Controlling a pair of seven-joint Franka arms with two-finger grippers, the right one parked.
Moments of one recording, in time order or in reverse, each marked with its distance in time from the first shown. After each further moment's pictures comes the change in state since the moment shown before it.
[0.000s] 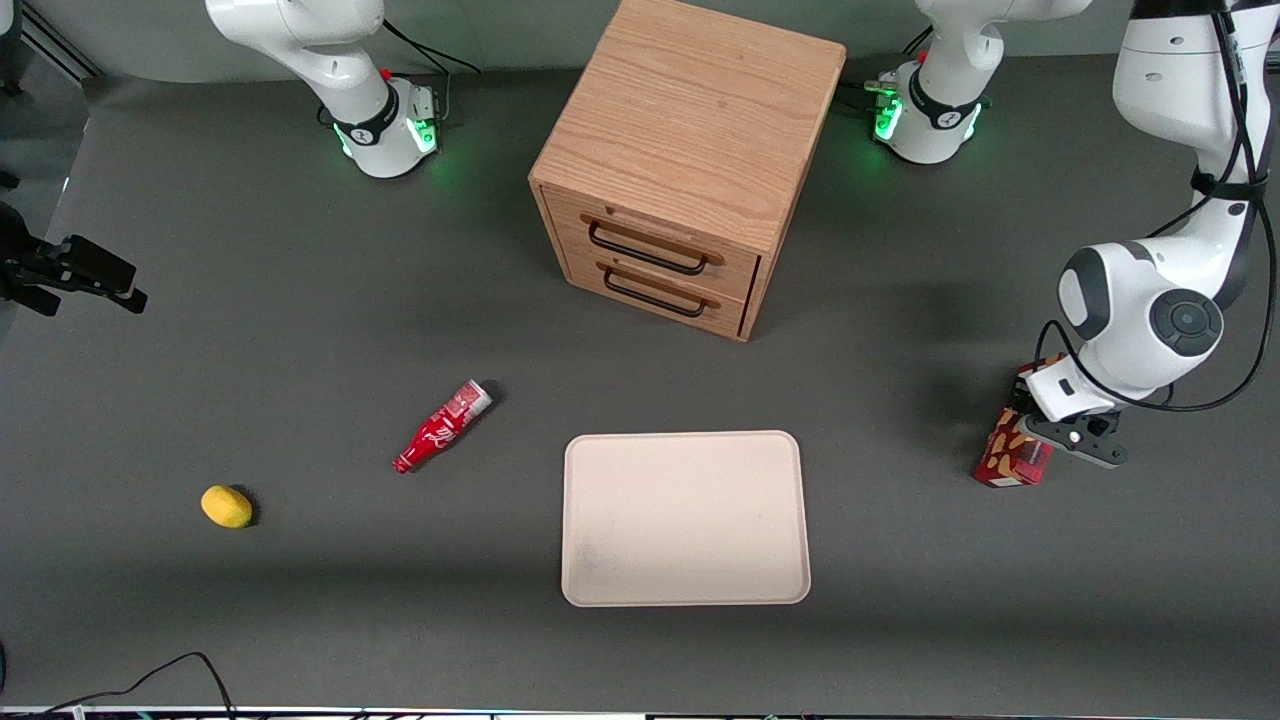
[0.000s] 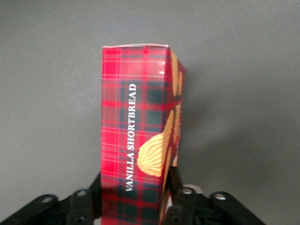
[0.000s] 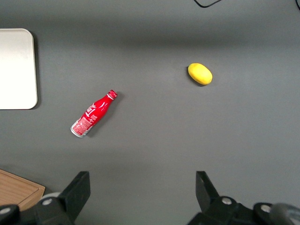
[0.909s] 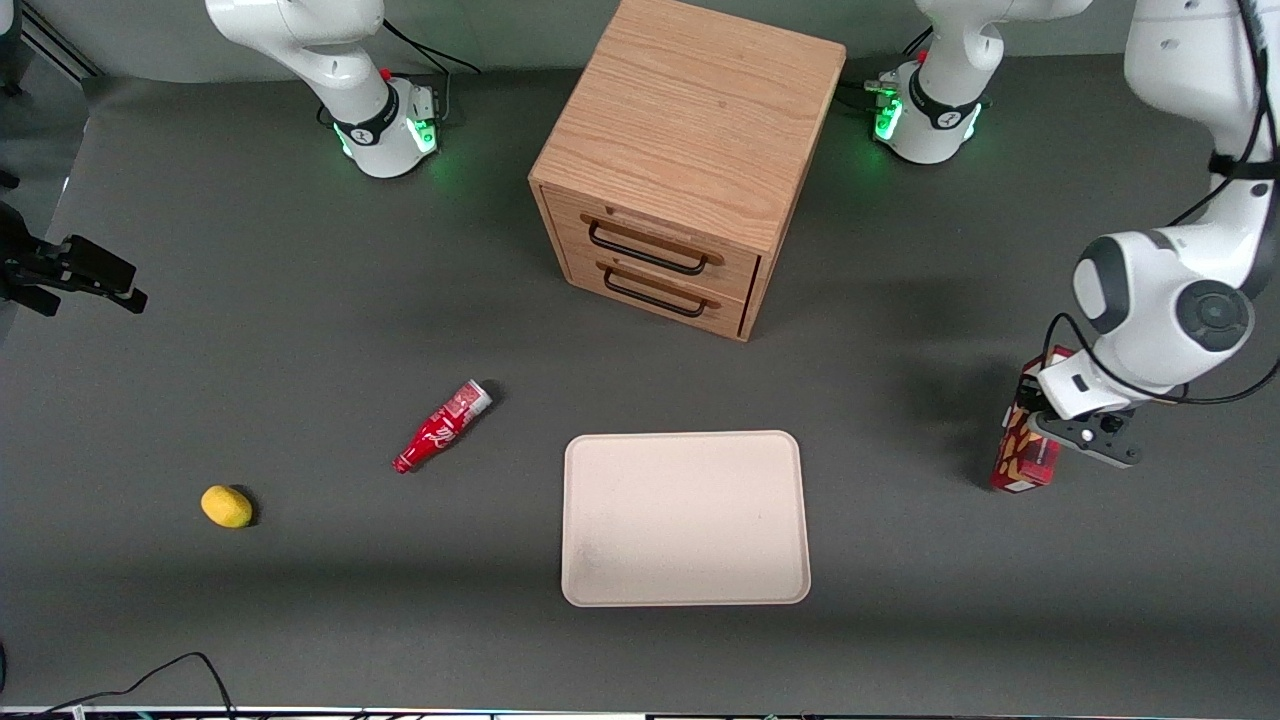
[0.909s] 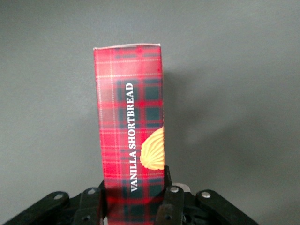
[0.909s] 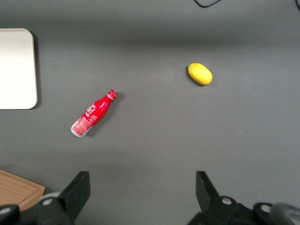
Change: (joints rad) arm -0.005 -0.093 -0.009 0.089 -0.015 -0.233 -0.003
